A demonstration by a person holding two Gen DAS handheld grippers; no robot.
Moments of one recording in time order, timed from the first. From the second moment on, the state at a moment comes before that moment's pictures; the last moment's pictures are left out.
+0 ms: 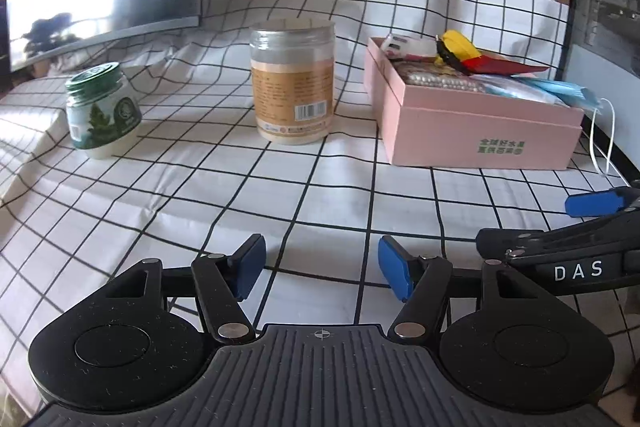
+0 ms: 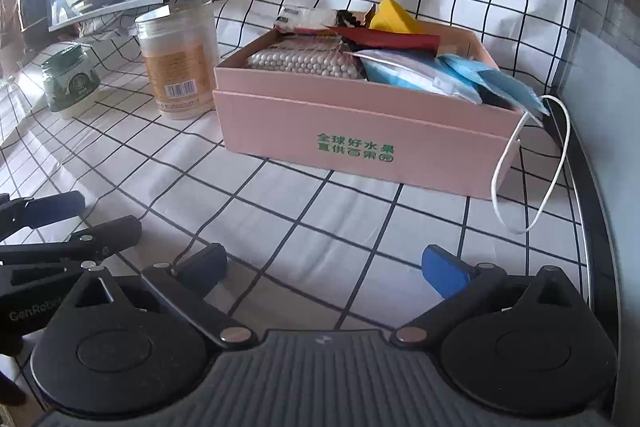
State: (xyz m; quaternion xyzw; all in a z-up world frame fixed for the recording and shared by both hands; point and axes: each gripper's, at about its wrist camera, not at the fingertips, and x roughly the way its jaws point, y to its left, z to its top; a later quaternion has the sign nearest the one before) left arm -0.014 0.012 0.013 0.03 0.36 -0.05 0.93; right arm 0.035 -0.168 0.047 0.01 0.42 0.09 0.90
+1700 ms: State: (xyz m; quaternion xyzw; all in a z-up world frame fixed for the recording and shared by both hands) left arm -0.016 0.016 0.008 0.03 0.34 -0.06 0.94; right arm 0.031 -0.171 0.040 0.01 0.38 0.10 0.92
